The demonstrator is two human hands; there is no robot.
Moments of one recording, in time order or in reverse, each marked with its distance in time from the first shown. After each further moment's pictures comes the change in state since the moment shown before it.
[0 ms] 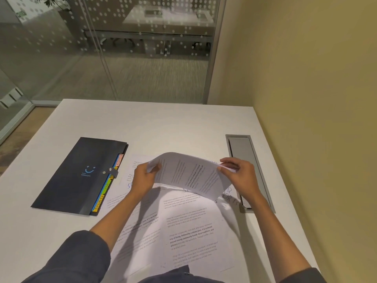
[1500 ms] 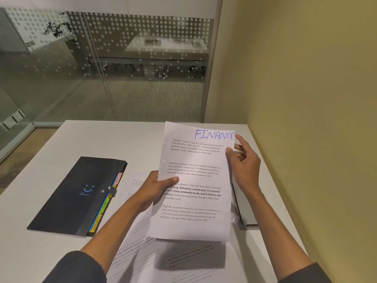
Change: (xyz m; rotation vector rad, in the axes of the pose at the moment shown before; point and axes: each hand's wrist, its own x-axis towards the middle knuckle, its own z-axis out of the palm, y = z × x) left_hand -0.026 0.078 0.005 -0.262 -0.435 -0.049; right_hand 0.021 -0.069 -0.015 0.234 0.320 -0.143
